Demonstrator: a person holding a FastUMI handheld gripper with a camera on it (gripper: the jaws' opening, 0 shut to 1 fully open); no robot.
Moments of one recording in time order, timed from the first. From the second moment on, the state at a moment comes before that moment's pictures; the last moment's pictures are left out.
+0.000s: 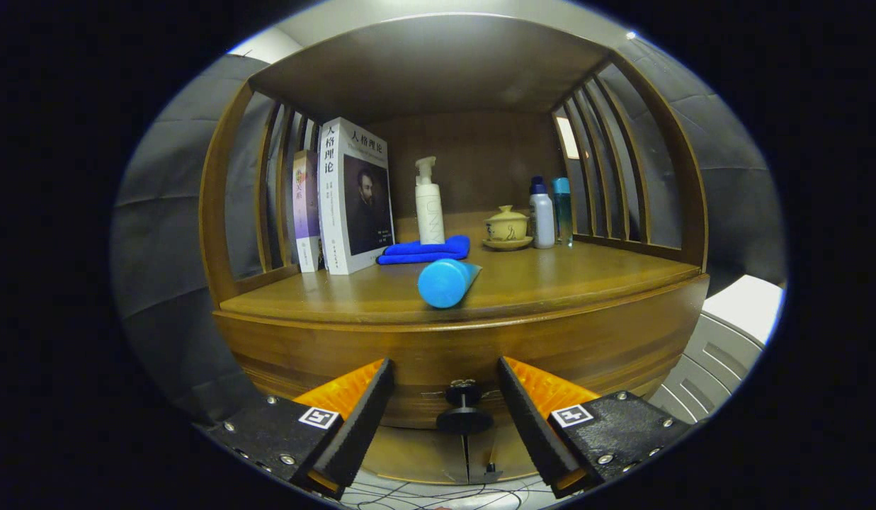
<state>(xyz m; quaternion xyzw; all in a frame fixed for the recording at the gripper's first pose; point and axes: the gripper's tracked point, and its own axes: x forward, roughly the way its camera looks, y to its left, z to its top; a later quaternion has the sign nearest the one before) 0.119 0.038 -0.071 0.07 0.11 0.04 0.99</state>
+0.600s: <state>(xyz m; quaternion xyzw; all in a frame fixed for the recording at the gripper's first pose) 0.036 0.013 0.054 0.05 0.03 0.02 1.00</state>
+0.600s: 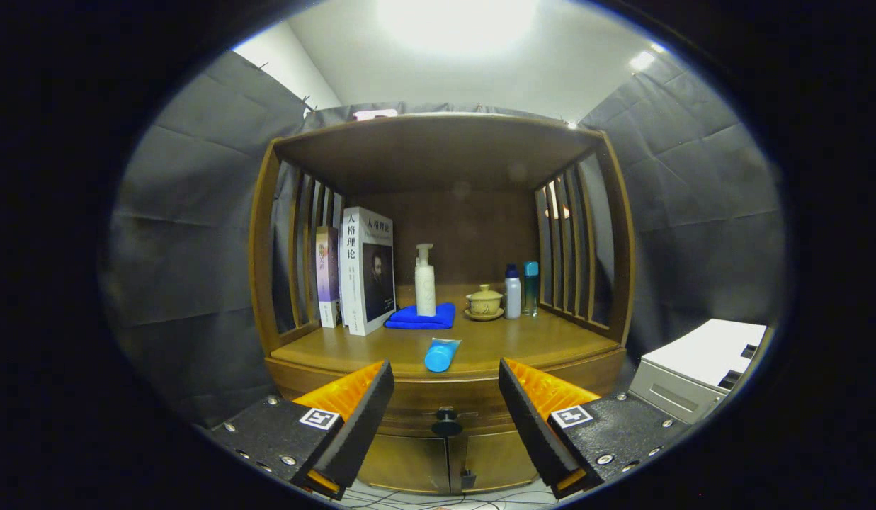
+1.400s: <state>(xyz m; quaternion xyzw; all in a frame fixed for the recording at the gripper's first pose) 0.010 0.017 0.077 0.03 -0.01 0.02 1.00</state>
